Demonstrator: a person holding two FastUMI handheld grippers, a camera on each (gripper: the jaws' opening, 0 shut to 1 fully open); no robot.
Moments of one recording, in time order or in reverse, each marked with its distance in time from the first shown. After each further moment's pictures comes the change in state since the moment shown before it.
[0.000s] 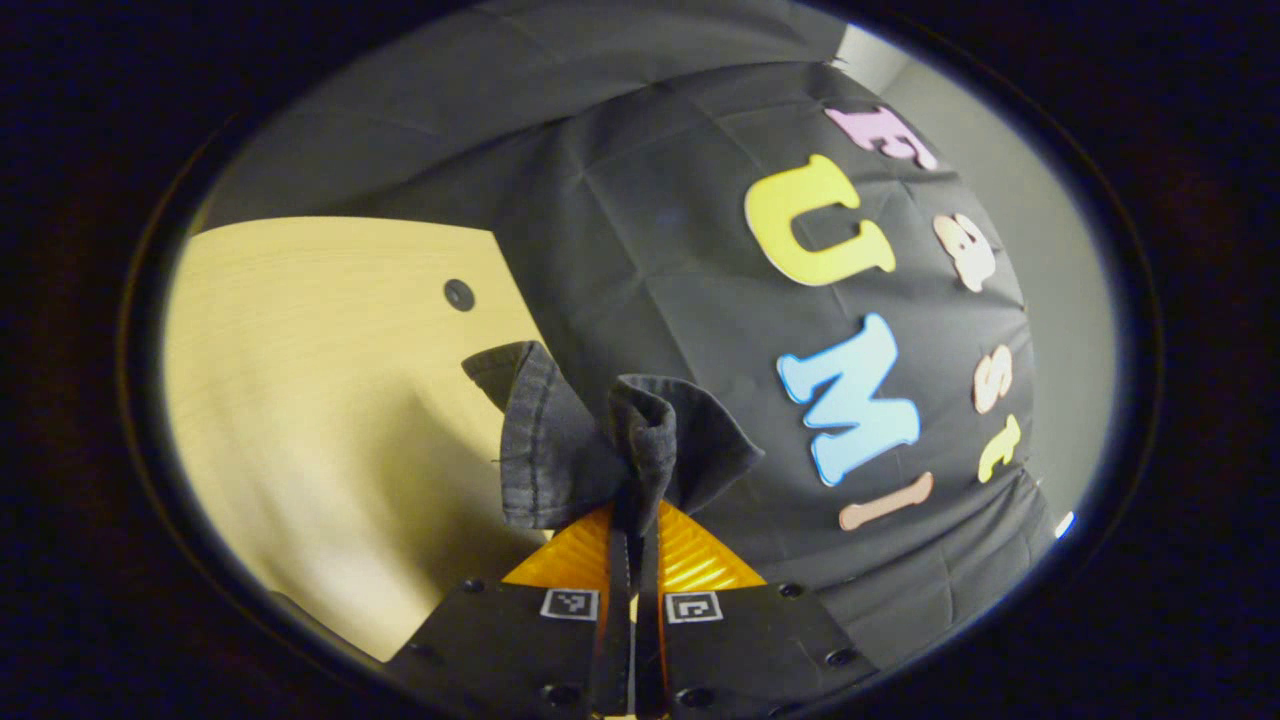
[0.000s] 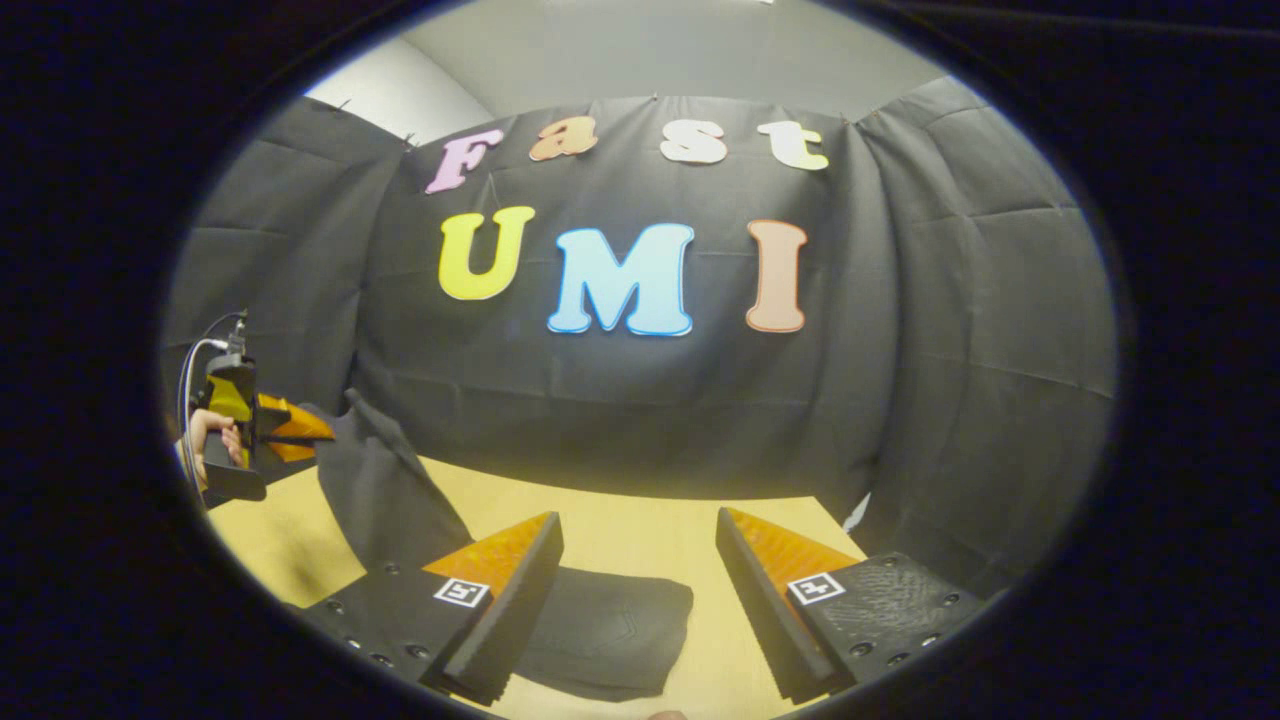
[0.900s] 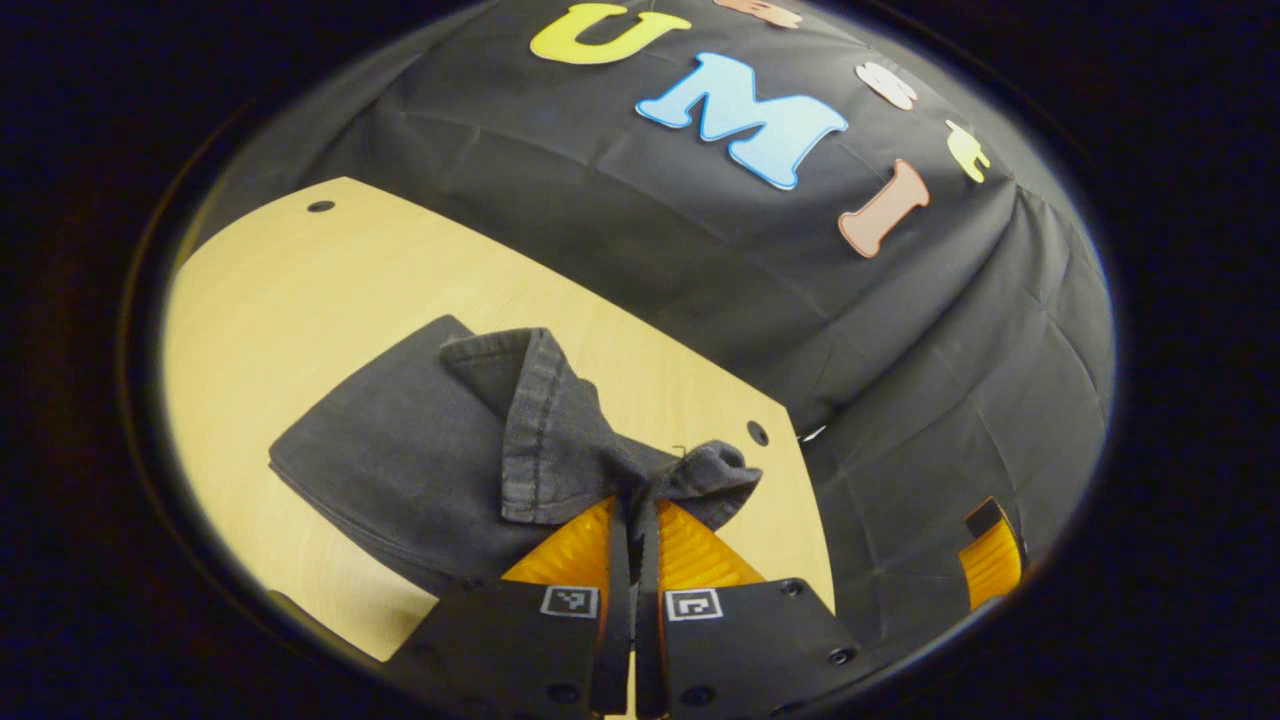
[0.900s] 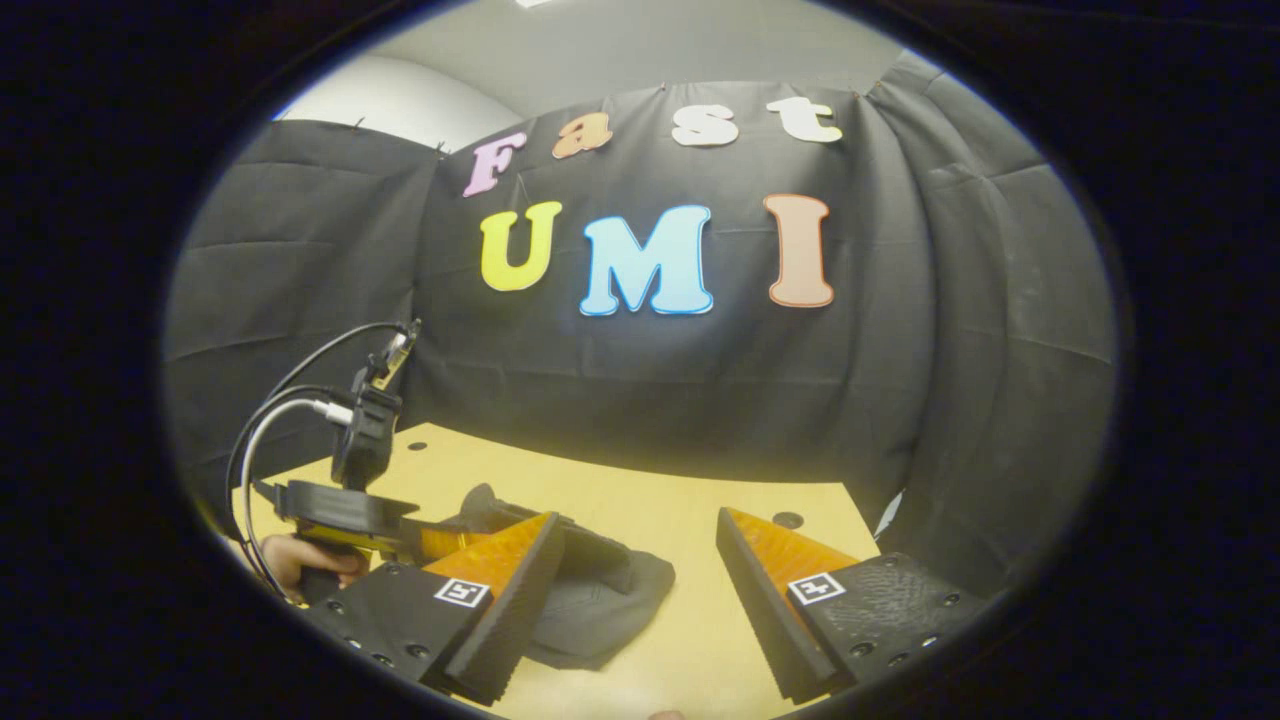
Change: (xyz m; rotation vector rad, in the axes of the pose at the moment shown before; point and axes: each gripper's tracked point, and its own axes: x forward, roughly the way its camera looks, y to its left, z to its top) left arm 0.052 -0.028 -0.385 0.451 0.353 0.114; right arm -0.019 -0.066 -0.039 0.020 0.041 0.162
